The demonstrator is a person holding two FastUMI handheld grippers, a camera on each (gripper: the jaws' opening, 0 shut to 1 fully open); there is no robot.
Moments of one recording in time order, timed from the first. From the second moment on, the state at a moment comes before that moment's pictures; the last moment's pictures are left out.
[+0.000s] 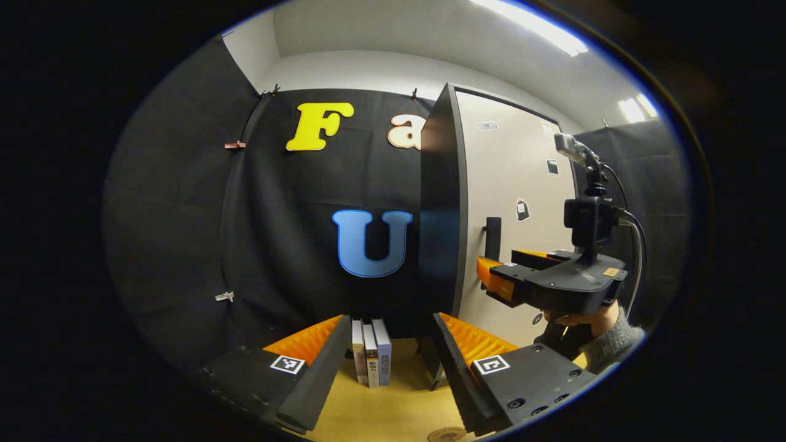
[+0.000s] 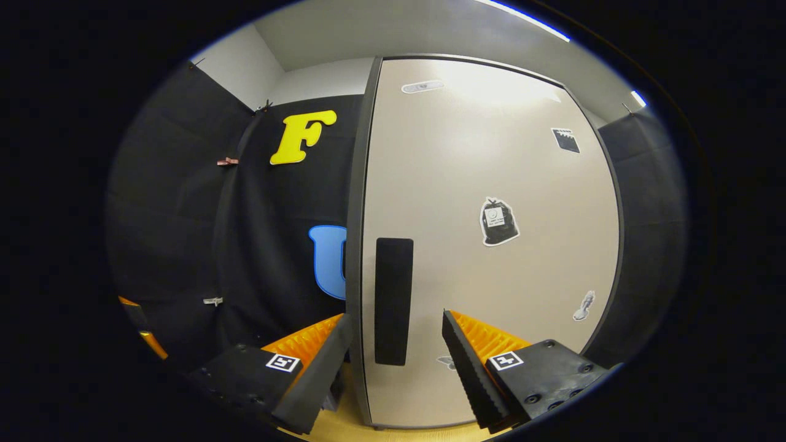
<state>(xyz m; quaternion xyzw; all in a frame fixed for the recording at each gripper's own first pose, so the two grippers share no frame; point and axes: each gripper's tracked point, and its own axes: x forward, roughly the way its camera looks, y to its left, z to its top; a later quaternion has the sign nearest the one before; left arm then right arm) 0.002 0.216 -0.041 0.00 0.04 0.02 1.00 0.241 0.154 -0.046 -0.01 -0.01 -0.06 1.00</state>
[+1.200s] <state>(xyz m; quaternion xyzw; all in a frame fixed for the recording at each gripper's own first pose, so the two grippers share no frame) -0.035 0.210 -0.037 -0.01 0.03 -0.01 1.00 0.181 0.151 -0.048 0.00 0.02 -0.06 1.00</state>
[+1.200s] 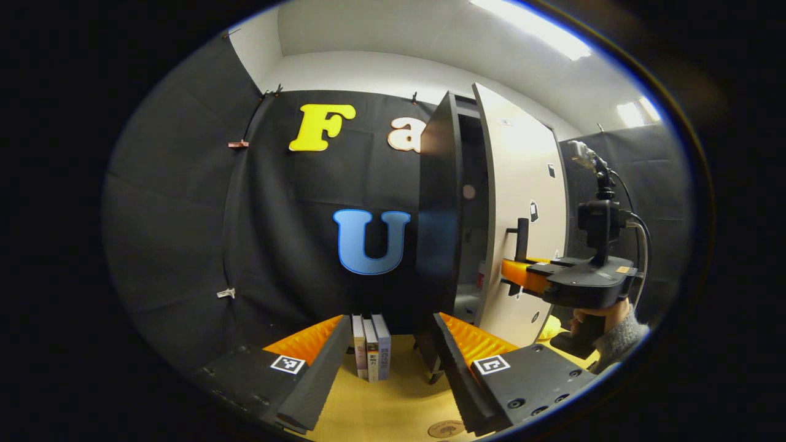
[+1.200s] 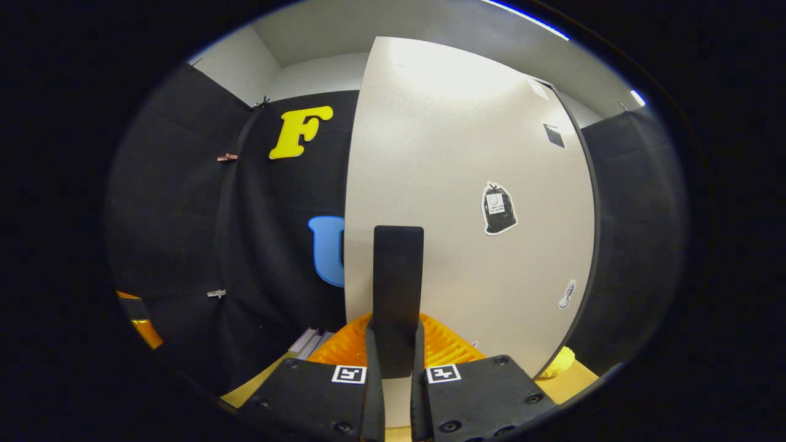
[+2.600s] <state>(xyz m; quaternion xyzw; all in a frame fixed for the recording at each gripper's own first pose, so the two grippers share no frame) -0.019 0.020 -0.041 -0.03 0.05 -0.22 0.97 -0.001 0.000 -0.036 0.00 0.03 -0.19 0.98</state>
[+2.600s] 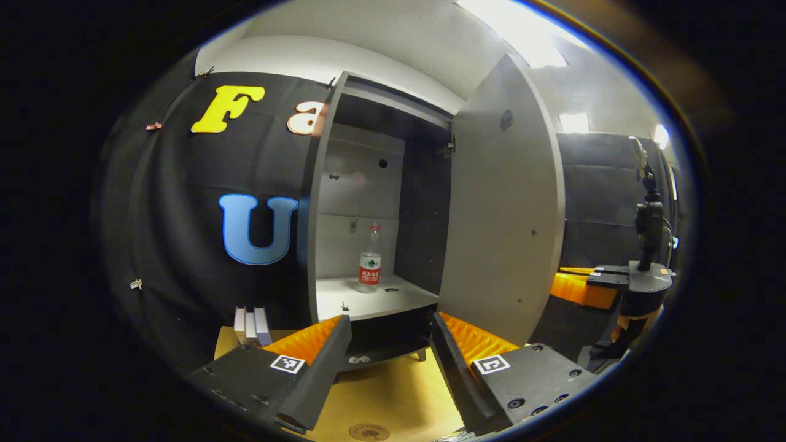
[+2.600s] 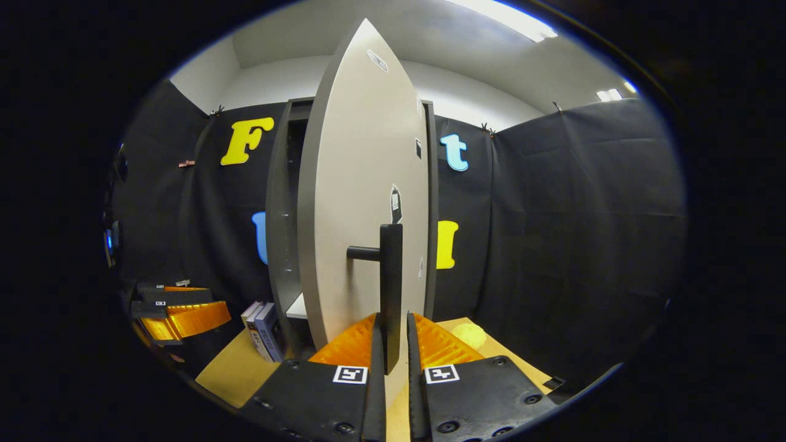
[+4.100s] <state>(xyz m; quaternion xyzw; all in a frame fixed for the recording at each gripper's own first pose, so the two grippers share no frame) 0.247 -0.105 -0.062 0.00 0.02 -0.11 0.99 -0.069 -0.154 -0.045 0.08 0.03 0.04 1.00</state>
